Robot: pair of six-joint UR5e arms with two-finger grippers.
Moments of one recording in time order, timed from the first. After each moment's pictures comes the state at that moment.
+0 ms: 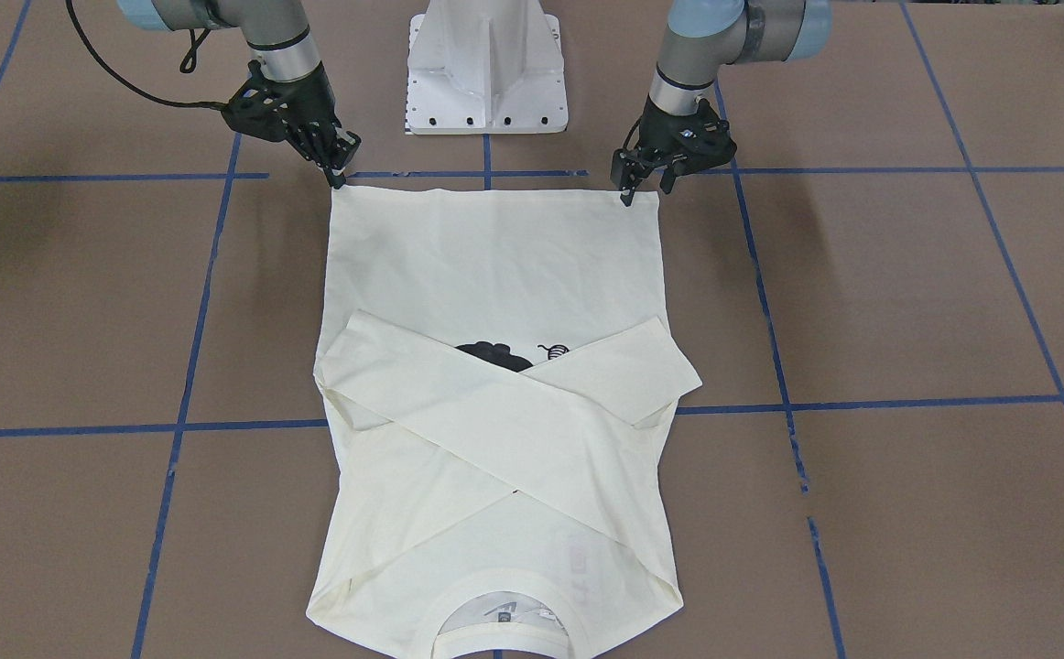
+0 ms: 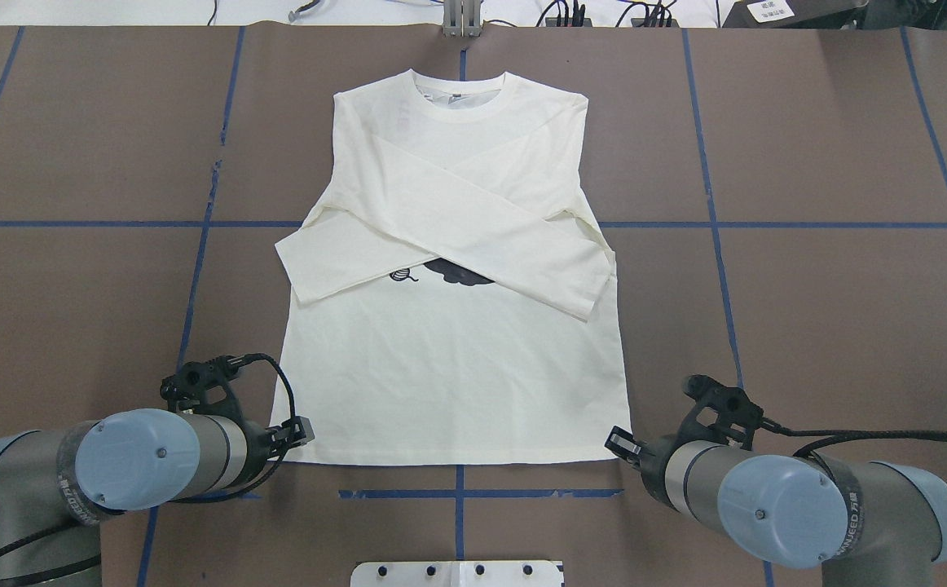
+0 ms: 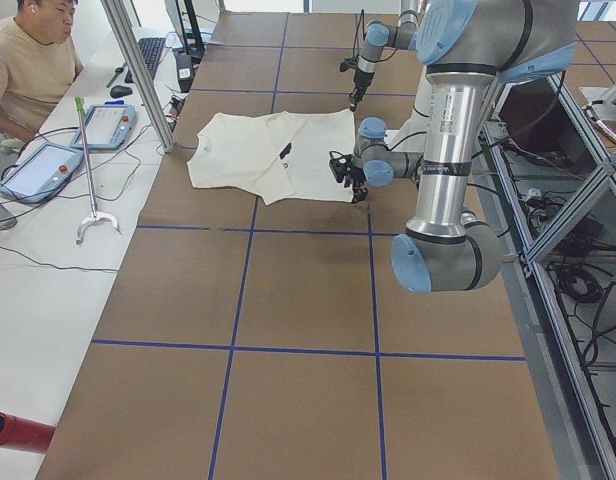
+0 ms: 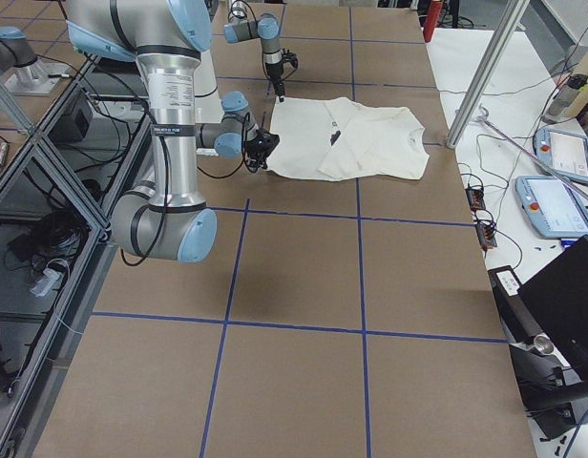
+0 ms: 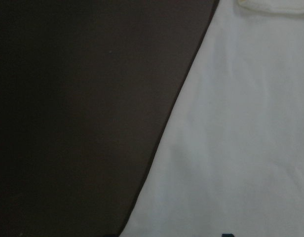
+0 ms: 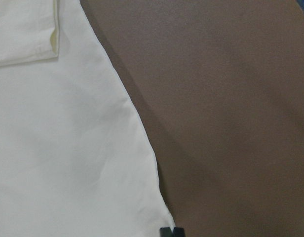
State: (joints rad) left arm -0.24 -1.73 -2.01 -1.82 -1.61 -1.79; right arm 0.15 -1.50 2.10 -1.29 1.46 1.99
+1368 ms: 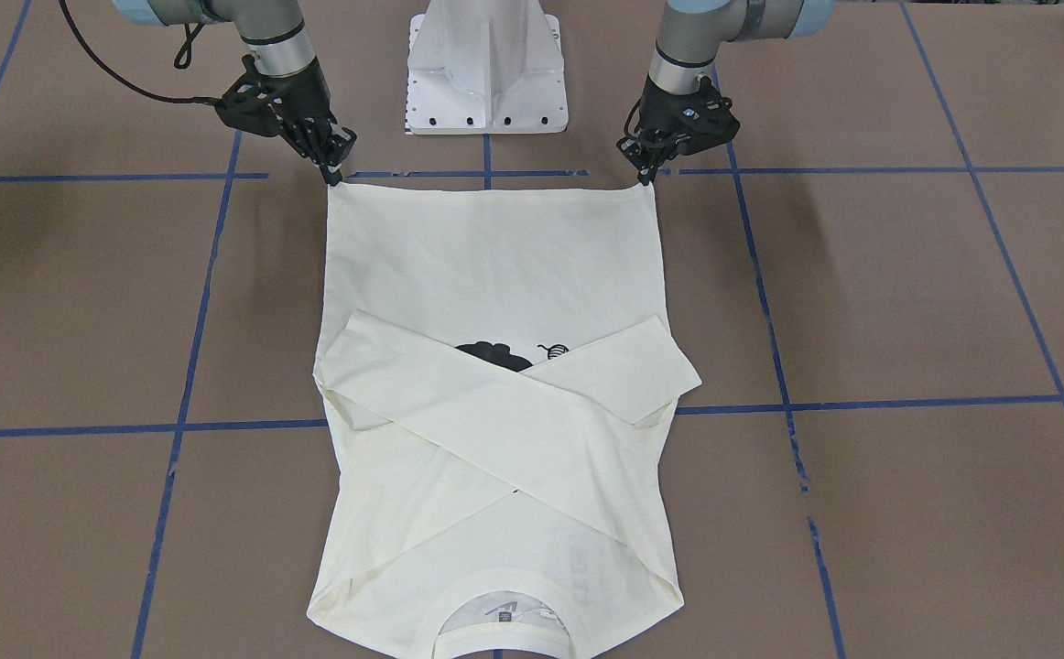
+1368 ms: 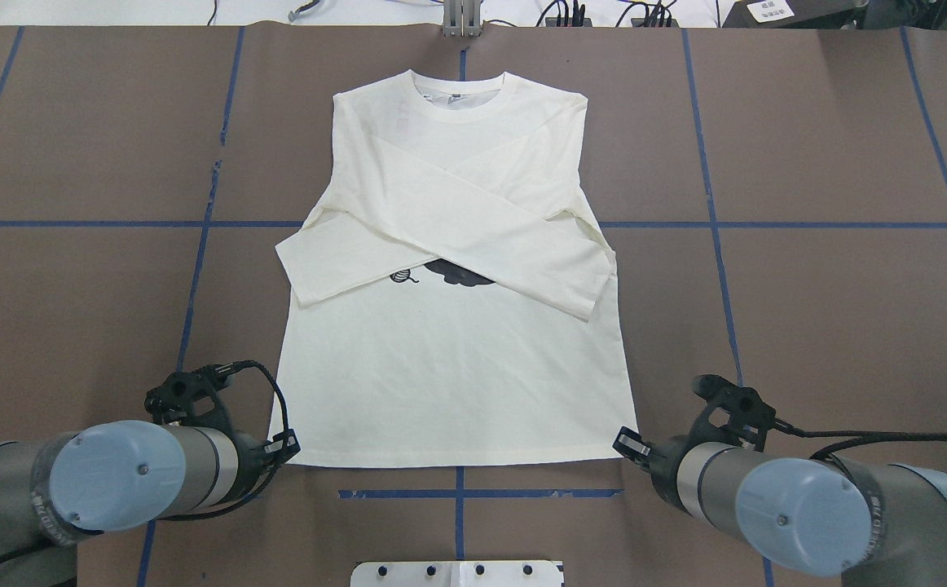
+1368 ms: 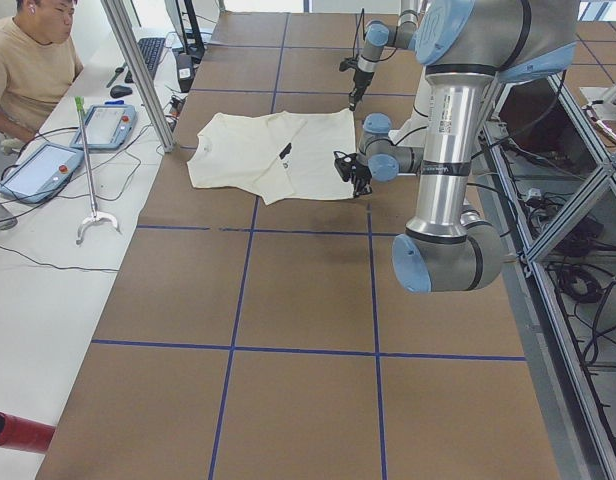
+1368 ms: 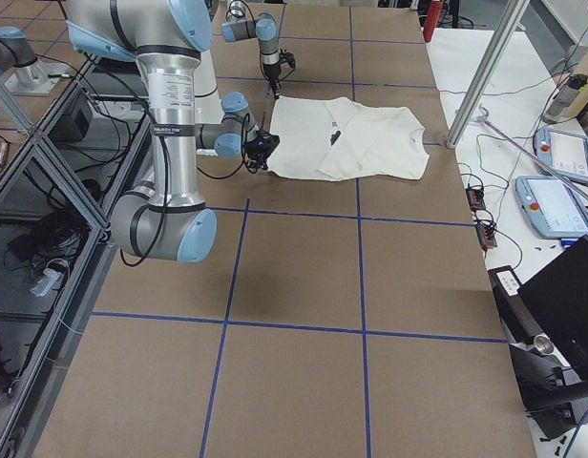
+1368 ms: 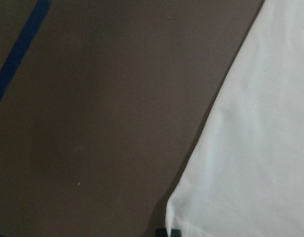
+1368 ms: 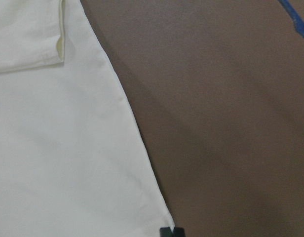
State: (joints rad) left arm -0.21 -1.70 -2.12 -1.74 -1.61 -1.86; right arm 0.14 -1.55 2.17 -1.29 1.45 1.99
